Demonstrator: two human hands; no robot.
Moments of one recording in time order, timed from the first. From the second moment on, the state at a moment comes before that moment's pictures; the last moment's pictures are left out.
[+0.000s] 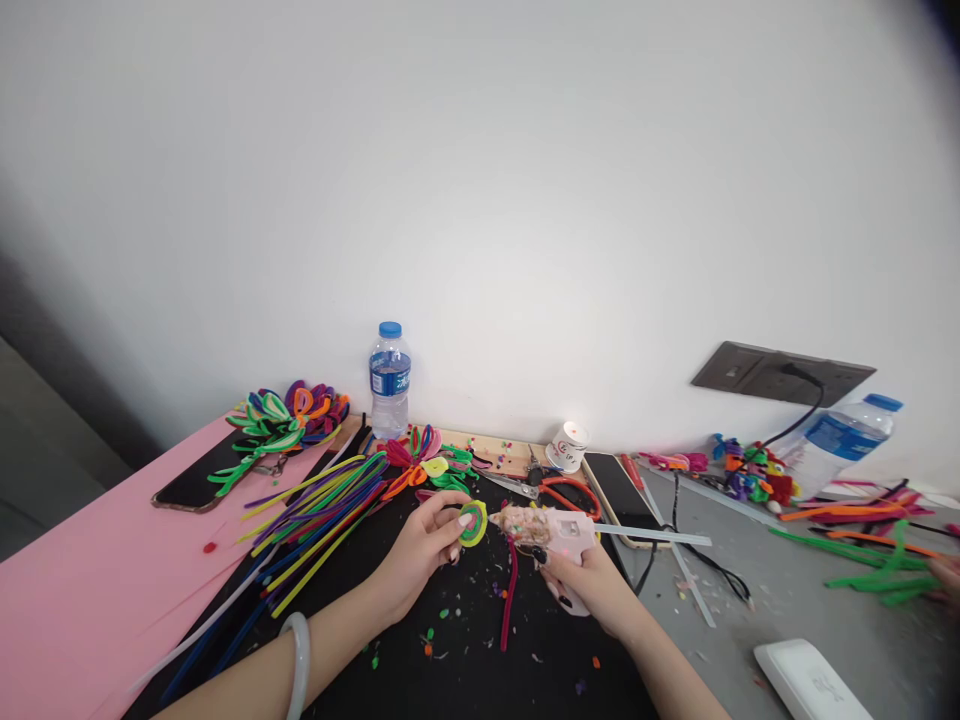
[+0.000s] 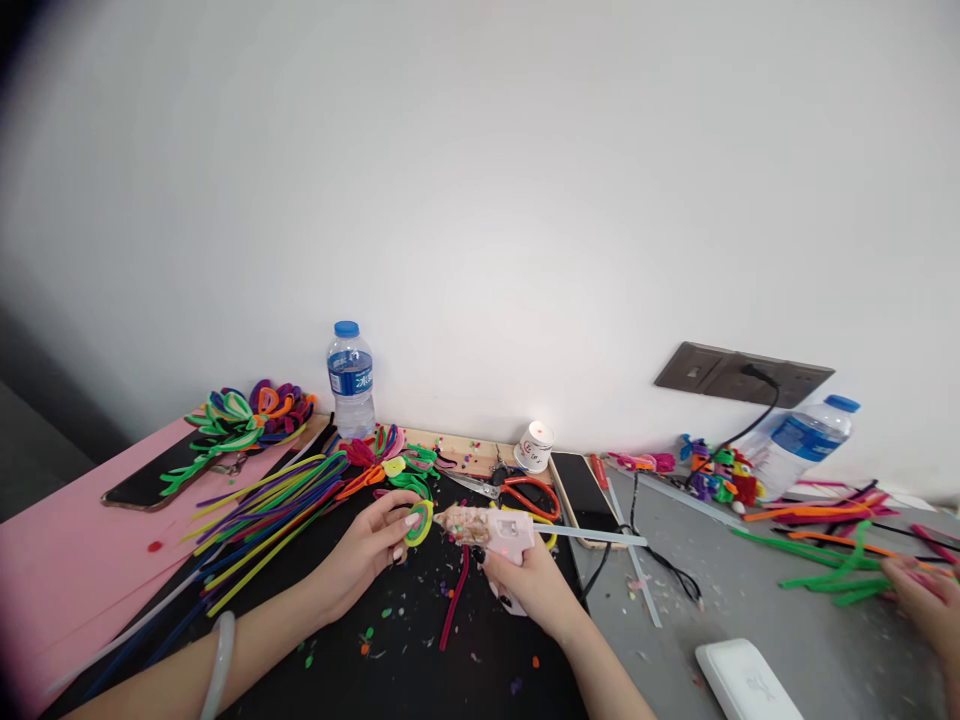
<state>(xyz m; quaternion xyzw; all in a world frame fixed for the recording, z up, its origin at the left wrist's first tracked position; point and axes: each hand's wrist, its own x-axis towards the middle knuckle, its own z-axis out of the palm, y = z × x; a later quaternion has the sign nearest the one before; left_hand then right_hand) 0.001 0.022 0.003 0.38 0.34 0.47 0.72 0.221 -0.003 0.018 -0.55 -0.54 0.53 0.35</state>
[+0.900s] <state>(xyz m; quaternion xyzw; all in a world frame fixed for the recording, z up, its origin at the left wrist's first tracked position) 0.000 0.021 0.004 0.40 0.34 0.44 0.73 0.221 0.000 0.013 -0.55 -0.53 0.53 0.37</state>
